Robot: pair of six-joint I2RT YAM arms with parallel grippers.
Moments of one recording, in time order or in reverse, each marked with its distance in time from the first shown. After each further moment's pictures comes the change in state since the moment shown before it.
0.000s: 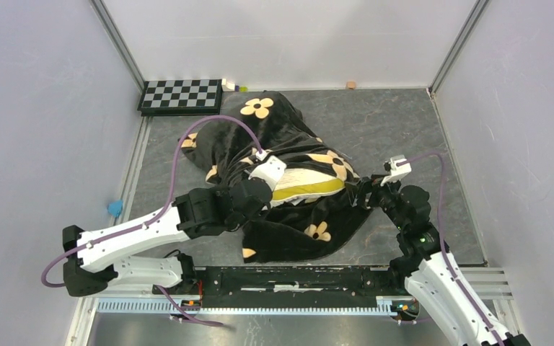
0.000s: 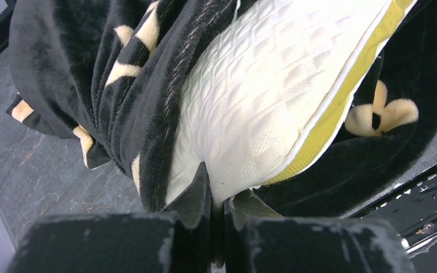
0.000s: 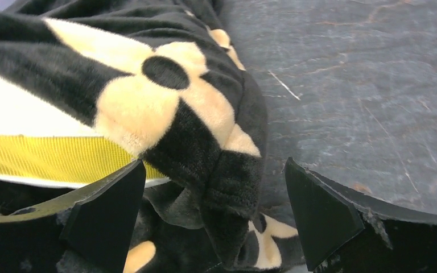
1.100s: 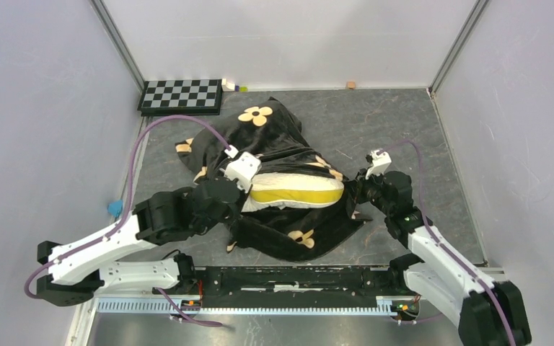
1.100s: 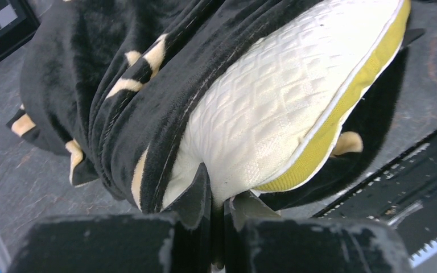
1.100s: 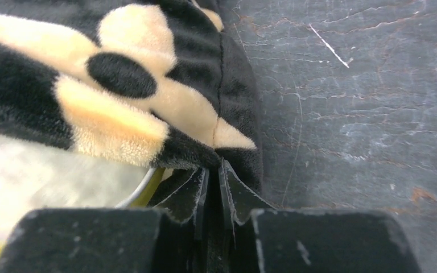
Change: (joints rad) left arm 0.004 -0.174 0.047 -0.094 0.031 -0.001; right arm 0.002 0.296 -0.005 0.144 -0.128 -0.013
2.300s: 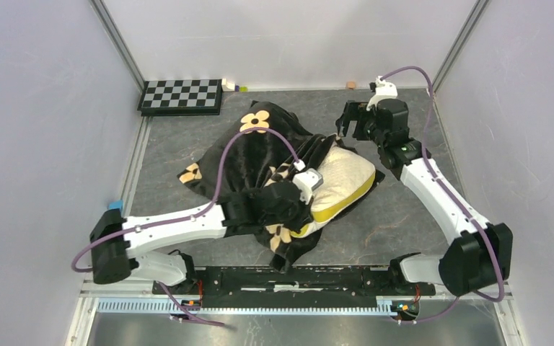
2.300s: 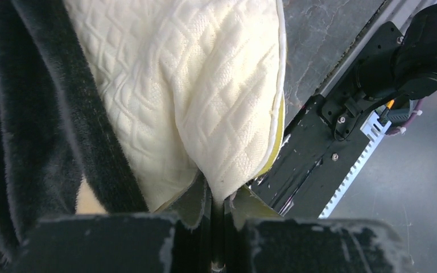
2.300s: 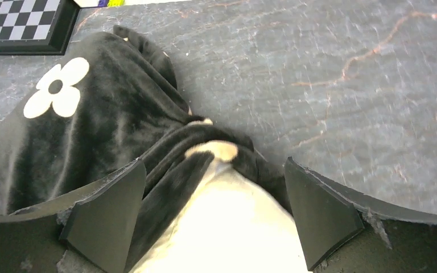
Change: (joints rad) left arm 0.006 0.334 -0.163 0.511 0.476 -0.163; right arm -0.032 0.520 0.739 -0.220 0.211 0.053
